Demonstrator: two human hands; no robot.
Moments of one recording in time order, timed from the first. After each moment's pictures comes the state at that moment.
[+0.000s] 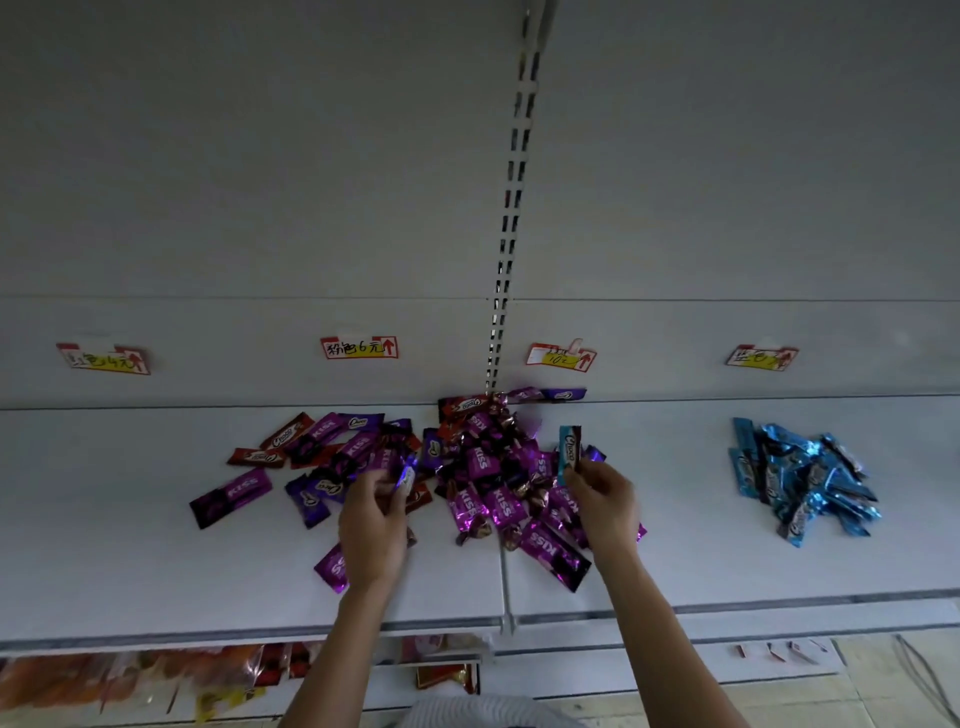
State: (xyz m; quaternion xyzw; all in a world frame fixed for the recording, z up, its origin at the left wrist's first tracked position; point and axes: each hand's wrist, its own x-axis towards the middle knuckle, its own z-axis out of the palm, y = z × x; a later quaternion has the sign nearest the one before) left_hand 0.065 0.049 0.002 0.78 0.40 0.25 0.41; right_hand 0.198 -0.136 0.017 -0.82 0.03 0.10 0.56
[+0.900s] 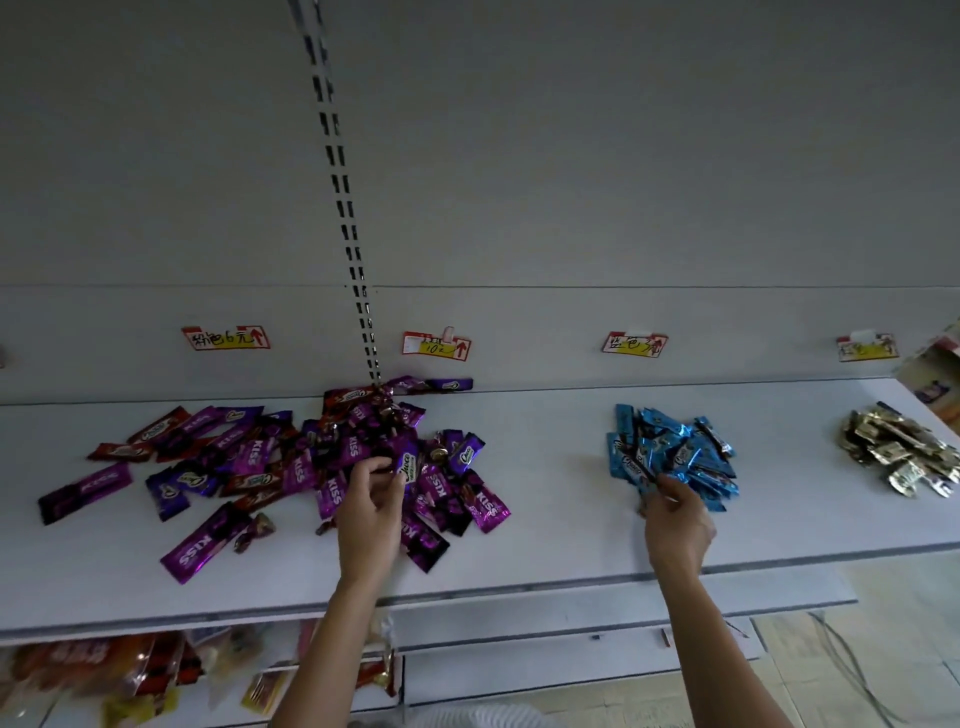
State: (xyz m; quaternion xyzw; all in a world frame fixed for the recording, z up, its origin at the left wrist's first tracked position) left_hand 0.128 -0.090 0.016 0.74 0.34 0.26 0.52; right_hand 0.283 -0.345 -0.001 -0.86 0.16 -0.04 0.49
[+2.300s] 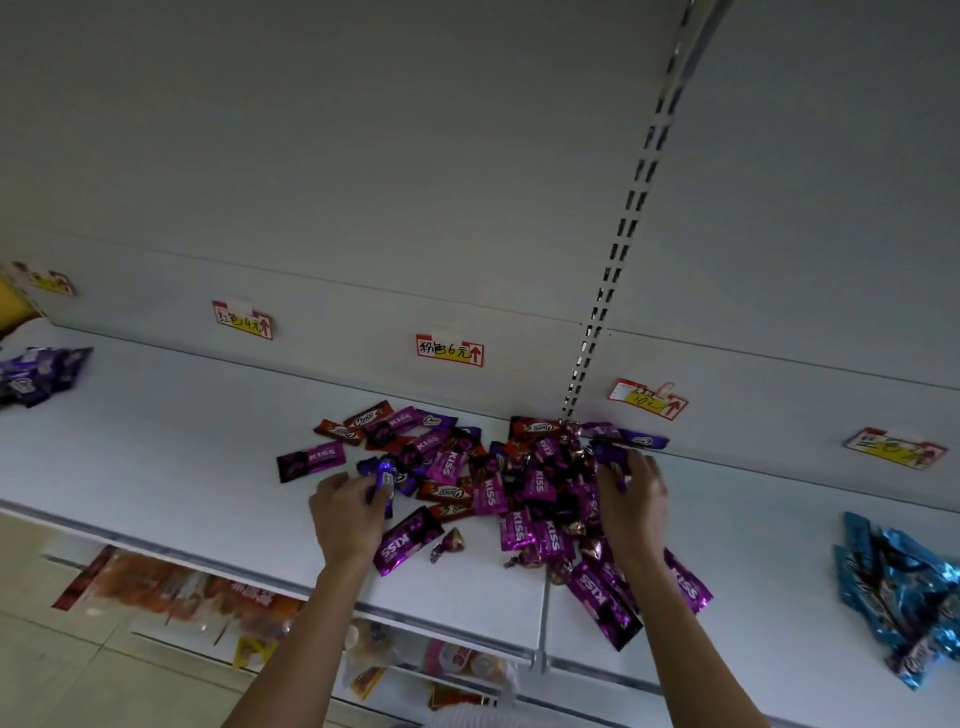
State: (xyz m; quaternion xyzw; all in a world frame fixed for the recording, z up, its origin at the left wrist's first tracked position) left_hand 0.023 0.114 -0.022 0.79 0.52 0.21 0.25; right_hand 0.226 -0.089 0.019 -0.87 -0.20 -0.02 0.44
